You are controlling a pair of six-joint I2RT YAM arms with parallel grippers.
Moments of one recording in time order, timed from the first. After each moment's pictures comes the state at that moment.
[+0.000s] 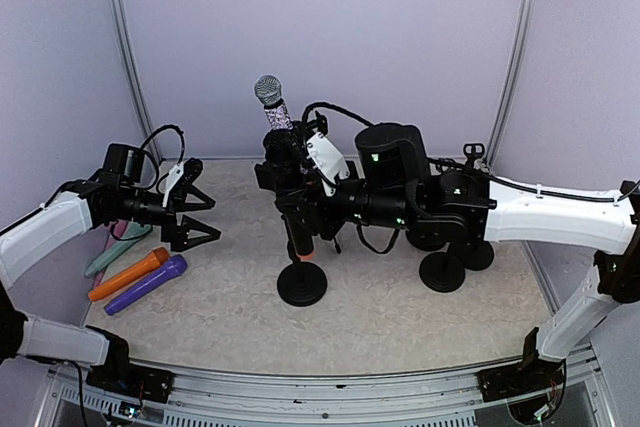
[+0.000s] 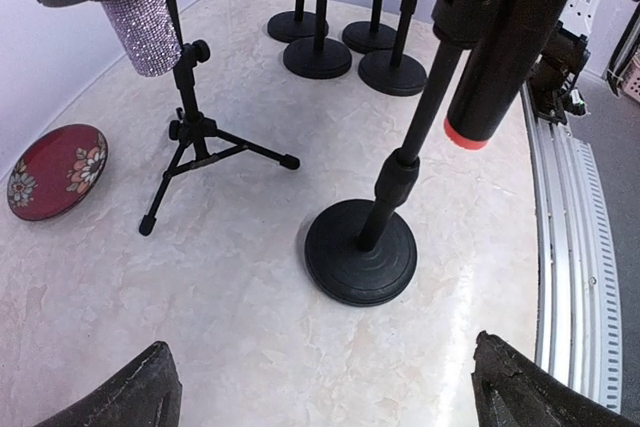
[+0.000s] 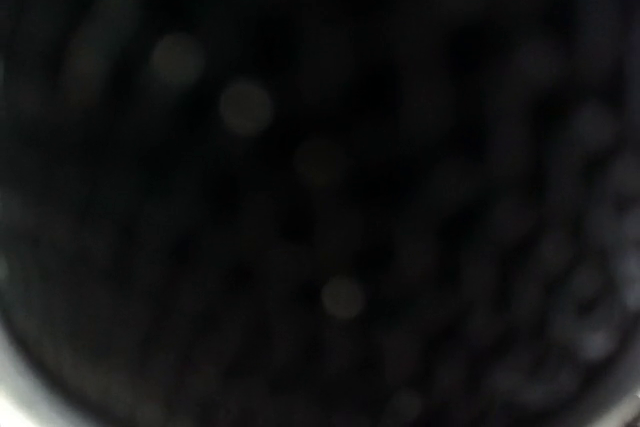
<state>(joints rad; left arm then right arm) -0.20 1.18 0.89 -0.49 0.90 0.61 1.18 1.55 1.38 -0.12 0.15 0.00</state>
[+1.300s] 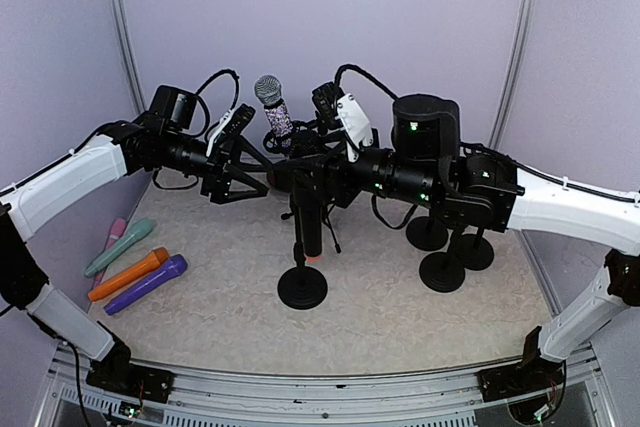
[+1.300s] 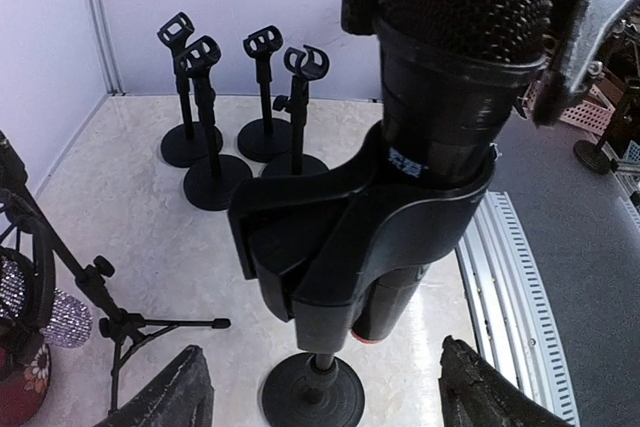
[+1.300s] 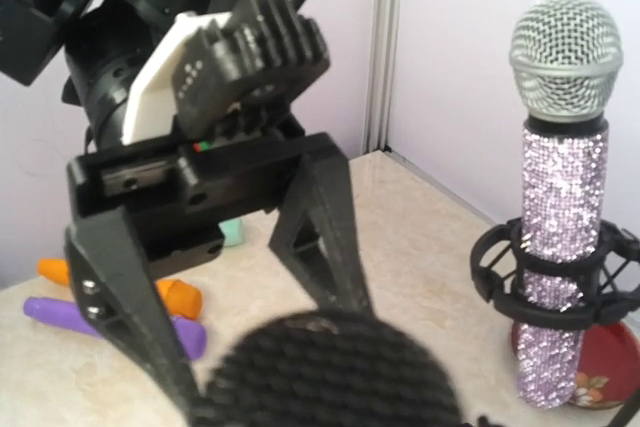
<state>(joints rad) -0.47 1.48 1.38 -0.56 0.99 0.53 1.14 1.47 1.40 -0.06 0.16 -0.01</state>
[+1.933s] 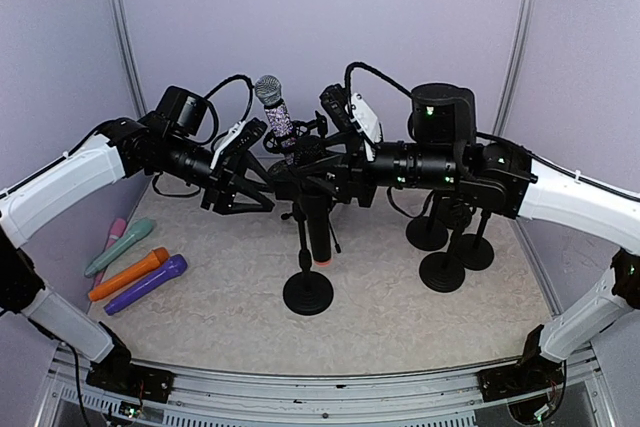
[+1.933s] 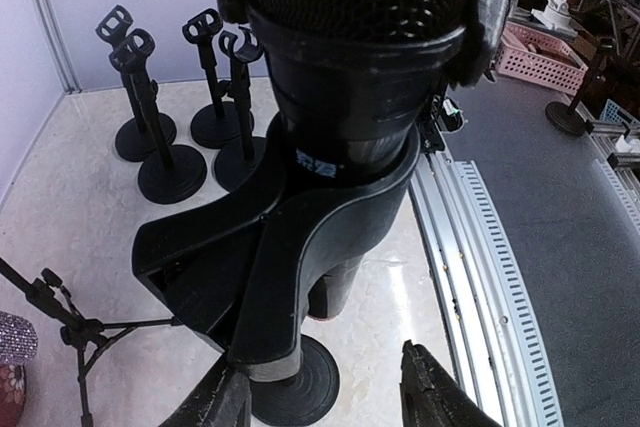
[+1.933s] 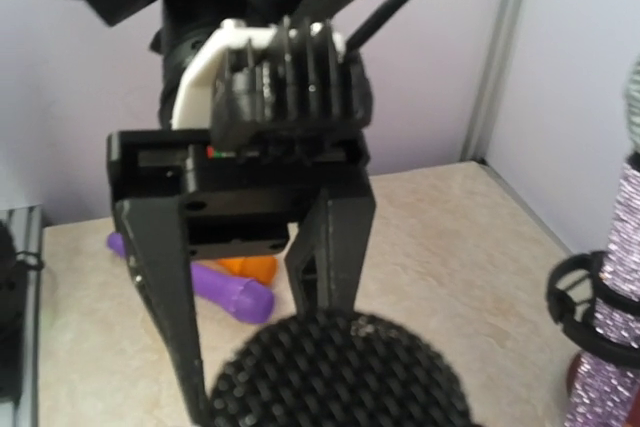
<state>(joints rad) -0.58 1.45 1.42 -0.71 0.95 0.61 1.04 1.43 1.40 -0.13 -0.16 -0.14</state>
